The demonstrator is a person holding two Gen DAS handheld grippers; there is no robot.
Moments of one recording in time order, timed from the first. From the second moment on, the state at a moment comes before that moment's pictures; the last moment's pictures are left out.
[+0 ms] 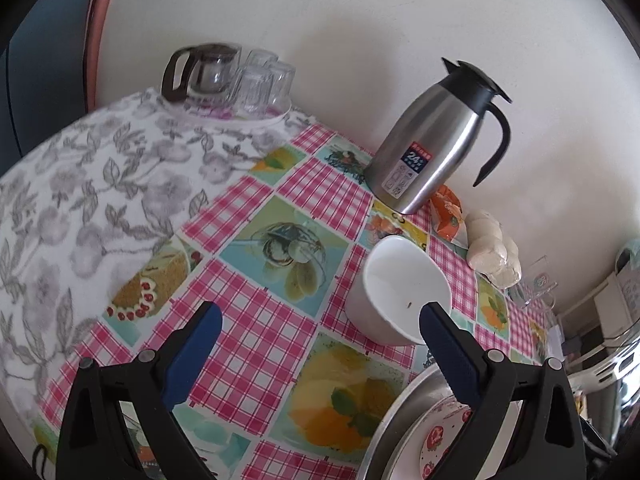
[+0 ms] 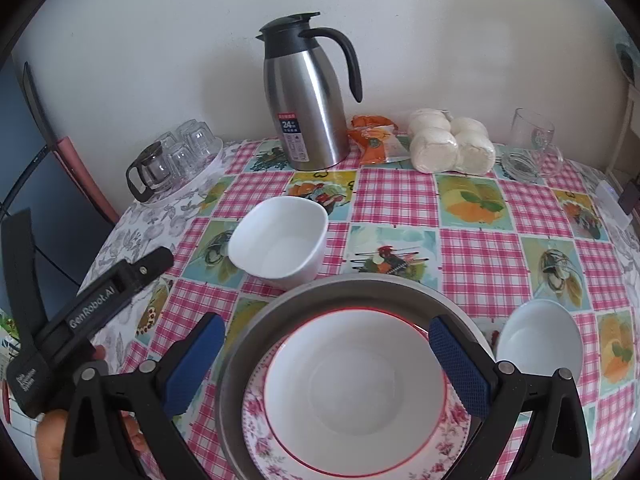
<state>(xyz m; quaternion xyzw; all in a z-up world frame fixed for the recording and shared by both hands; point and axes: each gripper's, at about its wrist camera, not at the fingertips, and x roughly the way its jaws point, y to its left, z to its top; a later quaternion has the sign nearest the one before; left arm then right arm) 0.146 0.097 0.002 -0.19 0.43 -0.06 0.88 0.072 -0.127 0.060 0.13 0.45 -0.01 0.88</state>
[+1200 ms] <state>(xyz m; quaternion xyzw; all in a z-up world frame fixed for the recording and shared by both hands) 0.219 0.078 -0.059 -0.27 0.48 -0.14 0.82 0.202 -0.128 -0.016 0.20 0.58 -0.09 0.78</state>
